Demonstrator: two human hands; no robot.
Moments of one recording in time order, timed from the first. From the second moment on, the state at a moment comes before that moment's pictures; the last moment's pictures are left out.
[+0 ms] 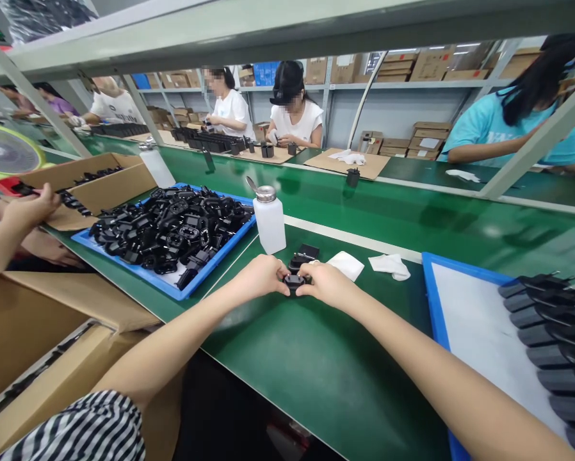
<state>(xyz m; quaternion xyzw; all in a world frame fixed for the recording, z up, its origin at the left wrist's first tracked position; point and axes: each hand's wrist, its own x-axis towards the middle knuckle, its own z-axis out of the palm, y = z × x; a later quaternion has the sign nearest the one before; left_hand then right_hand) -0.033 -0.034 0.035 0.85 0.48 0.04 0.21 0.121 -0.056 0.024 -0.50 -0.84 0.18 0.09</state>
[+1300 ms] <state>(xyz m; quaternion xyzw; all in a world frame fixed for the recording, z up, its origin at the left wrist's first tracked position) -0.027 -0.028 -0.017 0.79 0.43 0.23 0.37 0.141 -0.002 0.026 -0.59 -0.78 0.17 0.11</state>
